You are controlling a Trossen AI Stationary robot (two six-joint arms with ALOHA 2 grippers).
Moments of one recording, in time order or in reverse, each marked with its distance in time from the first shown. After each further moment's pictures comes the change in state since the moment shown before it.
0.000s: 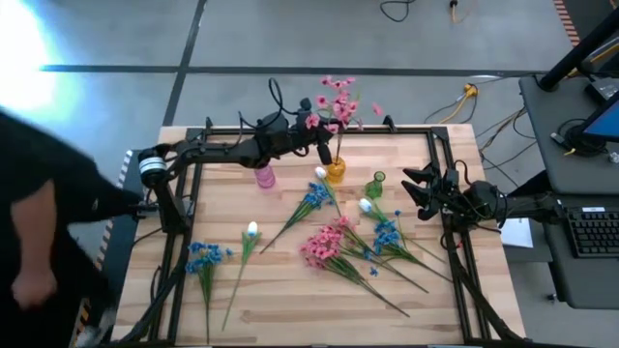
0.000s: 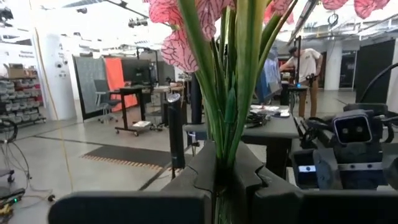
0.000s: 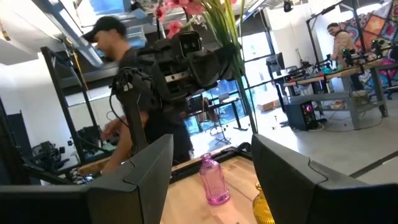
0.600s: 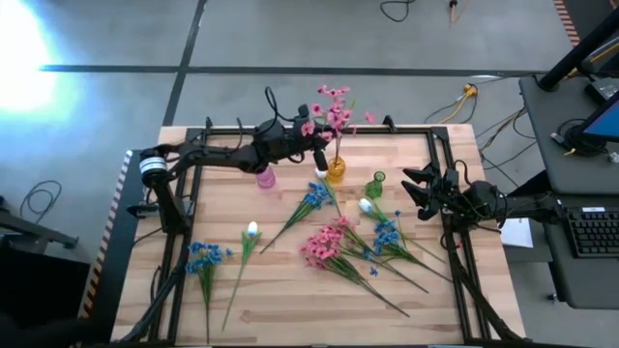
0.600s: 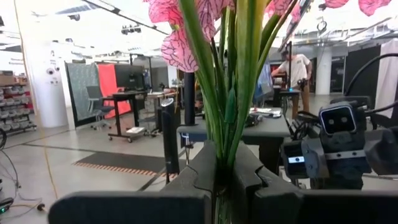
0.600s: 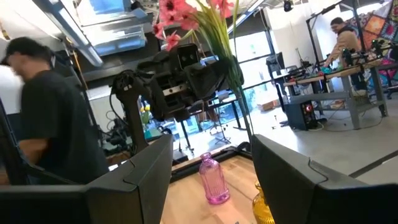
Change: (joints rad) left arm 0.001 0.005 -0.100 0.130 0.032 -0.003; right arm 0.000 0.000 0.000 -0.002 0.000 0.000
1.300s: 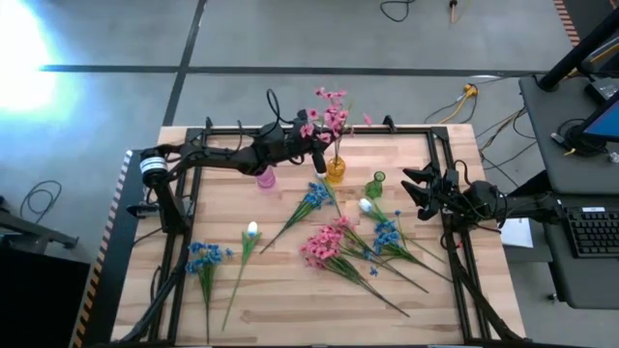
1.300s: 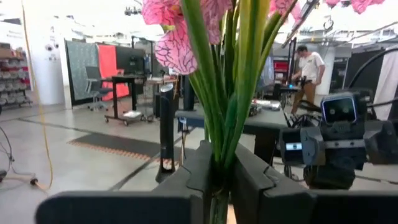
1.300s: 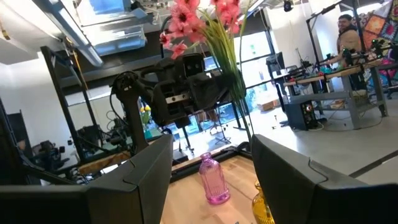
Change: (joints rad) left arm 0.000 0.003 -0.041 -0.011 -0.015 -0.078; right arm 0.000 0.000 0.000 0.000 0.000 0.001
